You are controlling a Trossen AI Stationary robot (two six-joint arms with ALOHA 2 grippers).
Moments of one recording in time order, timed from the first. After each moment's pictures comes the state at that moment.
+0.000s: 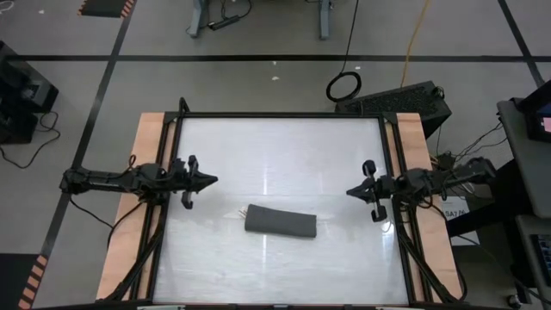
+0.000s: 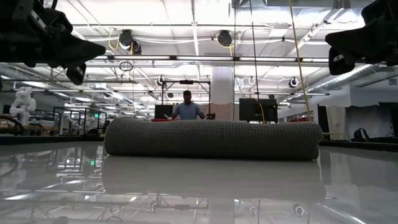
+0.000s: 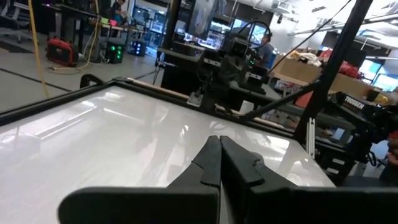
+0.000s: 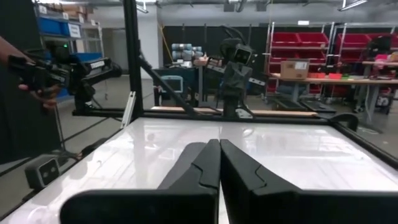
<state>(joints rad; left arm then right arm) -0.06 0.11 0.01 0.16 -0.11 -0.27 0.24 0.11 0.01 0.18 0.13 0.00</state>
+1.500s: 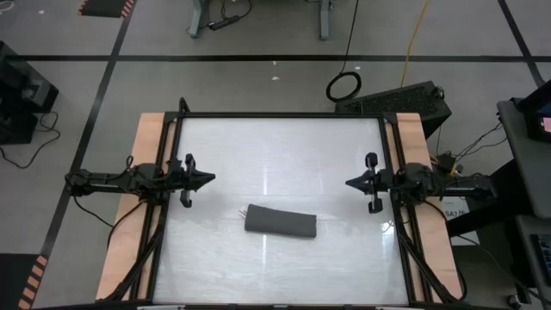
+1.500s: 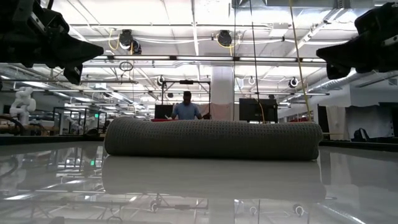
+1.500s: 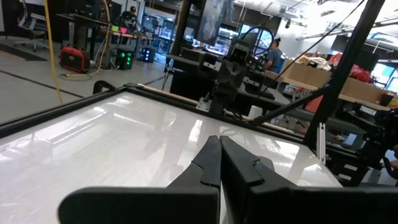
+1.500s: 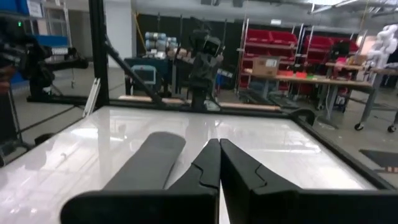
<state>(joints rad) -0.06 0.00 0.00 0.06 -0.15 -0.26 0.00 0.00 0.02 0.04 -0.01 -0.07</state>
